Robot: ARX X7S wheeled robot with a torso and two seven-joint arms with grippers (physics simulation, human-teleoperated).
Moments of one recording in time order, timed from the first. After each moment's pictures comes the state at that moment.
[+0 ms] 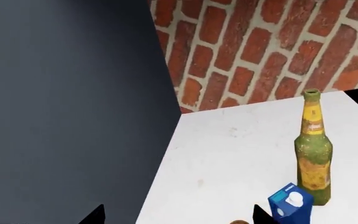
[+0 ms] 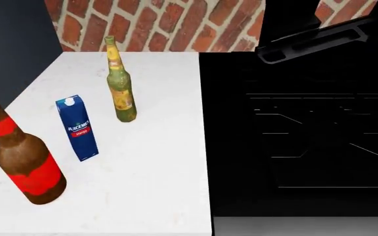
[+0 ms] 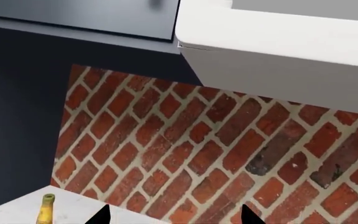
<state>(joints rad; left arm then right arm) -1.72 -1.37 0.73 0.66 -2.42 -0.98 -1.46 1.59 0.66 -0.31 -0.64 2.15 1.10 1.43</state>
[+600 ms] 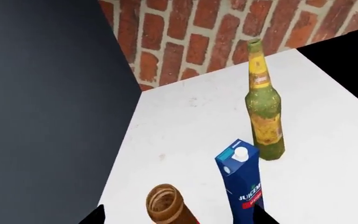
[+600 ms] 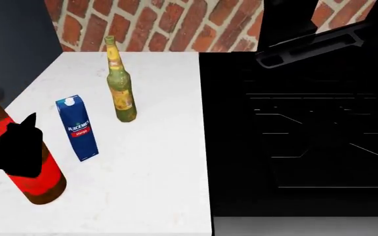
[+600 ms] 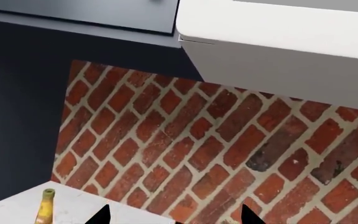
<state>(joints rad) -1.61 -1.34 0.79 0.72 -2.36 -0.96 -1.35 1.59 0.68 -0.33 -0.64 2.14 1.07 1.41</state>
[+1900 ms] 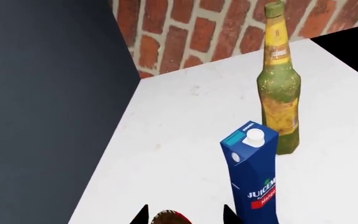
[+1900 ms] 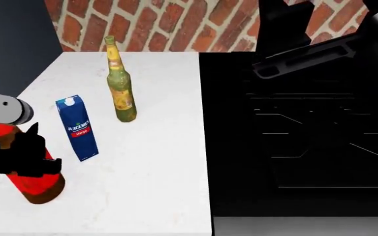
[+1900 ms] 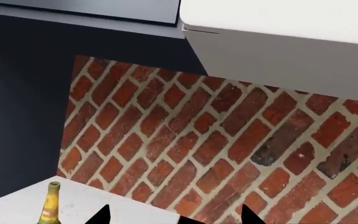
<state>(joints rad) -1.28 -1.40 0.84 0.77 -1.95 -0.71 -1.14 1.56 0.71 -0.36 -0.67 2.11 1.03 1.36</state>
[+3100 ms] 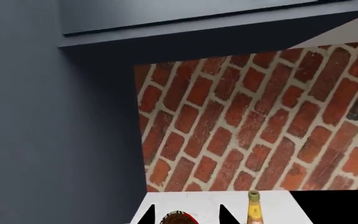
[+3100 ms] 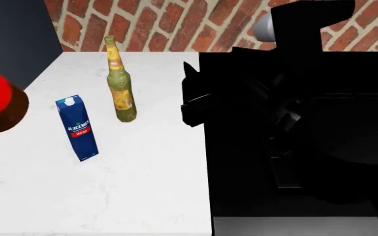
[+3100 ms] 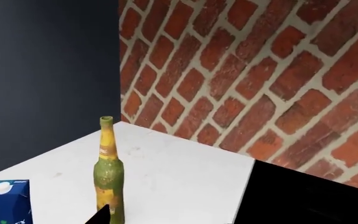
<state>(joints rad) -1.76 -1.37 0.54 0.79 -2.36 -0.75 -1.36 1.20 0.51 -0.43 -0.51 1.64 1.01 0.90</state>
